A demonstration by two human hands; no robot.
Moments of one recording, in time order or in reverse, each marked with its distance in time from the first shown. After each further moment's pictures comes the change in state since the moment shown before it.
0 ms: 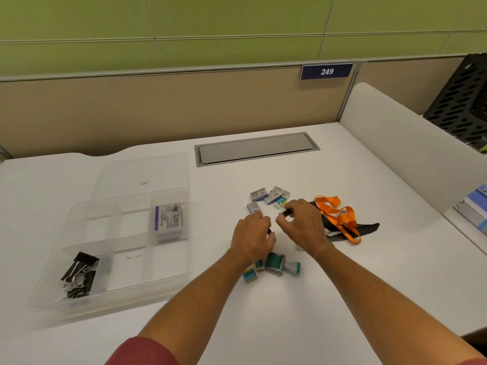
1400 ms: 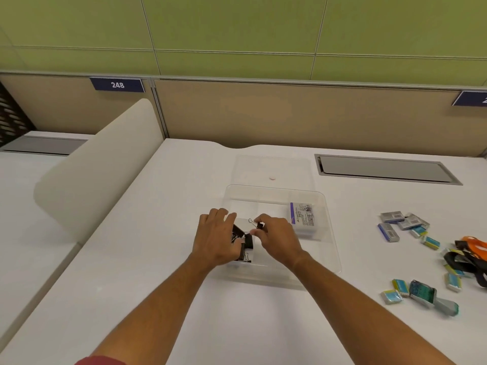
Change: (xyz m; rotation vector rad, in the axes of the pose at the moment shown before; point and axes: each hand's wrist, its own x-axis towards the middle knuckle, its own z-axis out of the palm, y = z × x) left_hand -0.208 -0.301 -0.161 0.380 0.175 -0.308; right_hand -0.066 -0.322 0.162 0.224 -0.416 -0.328
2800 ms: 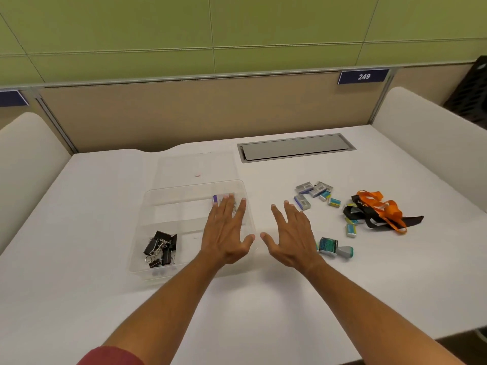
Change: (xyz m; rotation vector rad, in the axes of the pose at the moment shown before) left_hand 0.032 0.186 0.022 -0.101 -0.125 0.253; right_hand -0.112 0.147 -0.100 -0.430 0.156 0.276
